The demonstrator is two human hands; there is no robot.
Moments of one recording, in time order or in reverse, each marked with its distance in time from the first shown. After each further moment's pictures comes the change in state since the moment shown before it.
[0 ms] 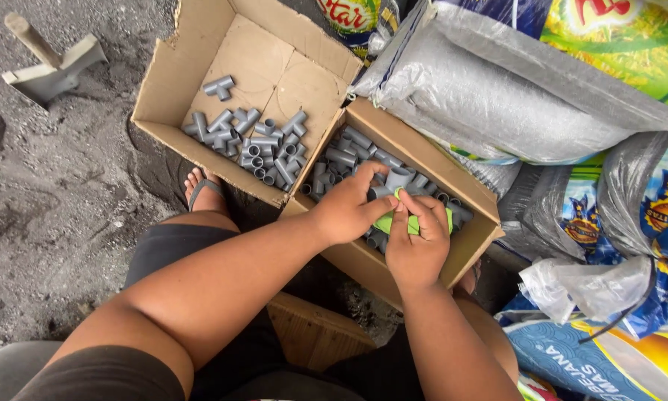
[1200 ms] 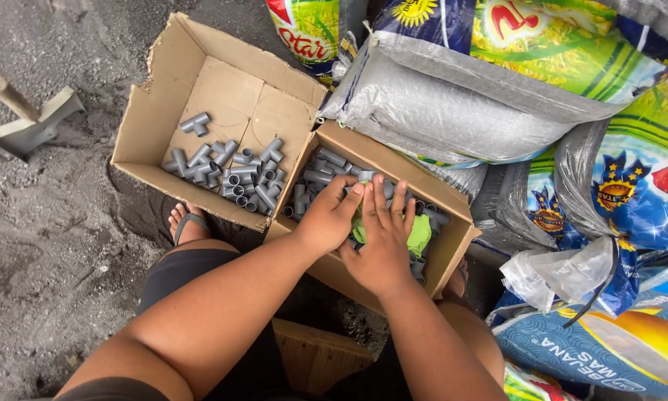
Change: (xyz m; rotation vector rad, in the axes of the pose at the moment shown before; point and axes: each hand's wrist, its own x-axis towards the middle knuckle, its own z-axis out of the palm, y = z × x) left_hand 0.022 -0.018 0.020 -0.201 0.178 0.050; right_hand -0.005 0.013 0.001 -0.571 -0.493 -0.176
